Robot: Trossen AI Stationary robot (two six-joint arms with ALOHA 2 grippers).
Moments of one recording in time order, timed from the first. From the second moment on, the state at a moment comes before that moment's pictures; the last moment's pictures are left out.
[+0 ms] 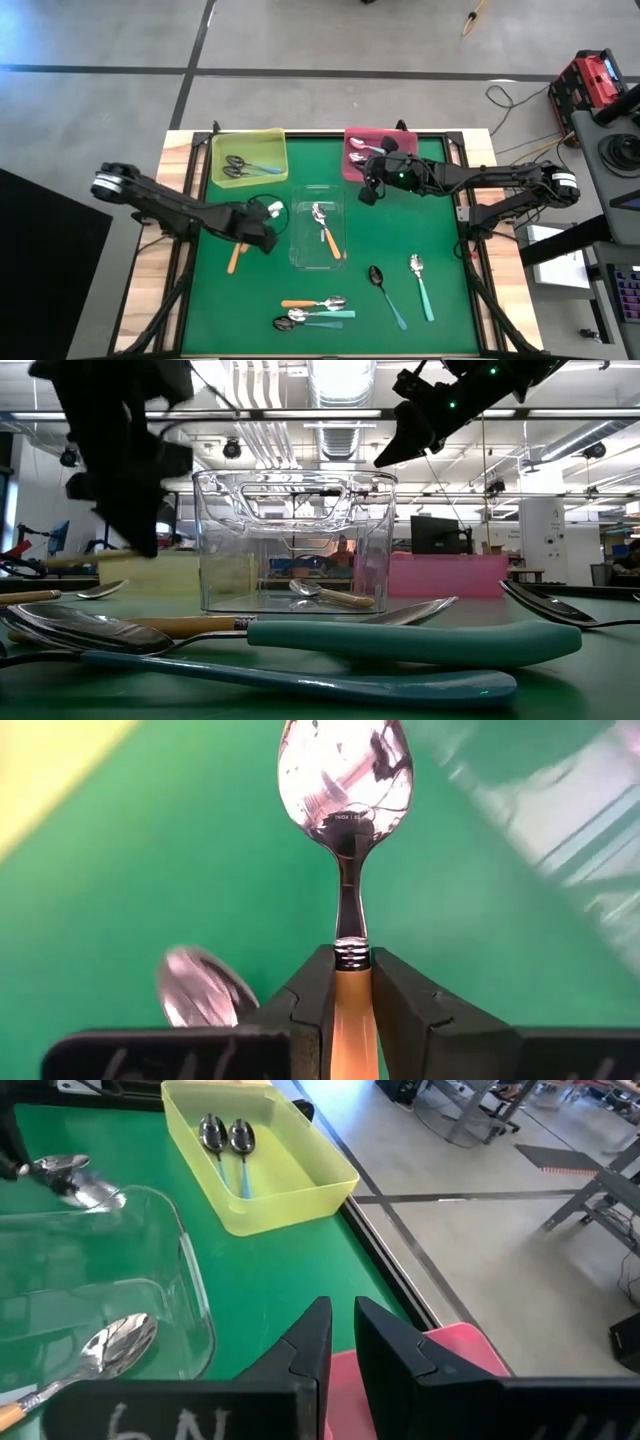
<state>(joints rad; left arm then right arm) -0.24 1.36 0.77 -0.77 -0.40 -1.08 -0.19 1.29 0.86 -0.03 0.33 -0.15</state>
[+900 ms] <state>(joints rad) -0.26 0.98 0.48 0.70 0.04 0.20 -0.17 1.35 0.86 0.28 -0.28 -0.14</state>
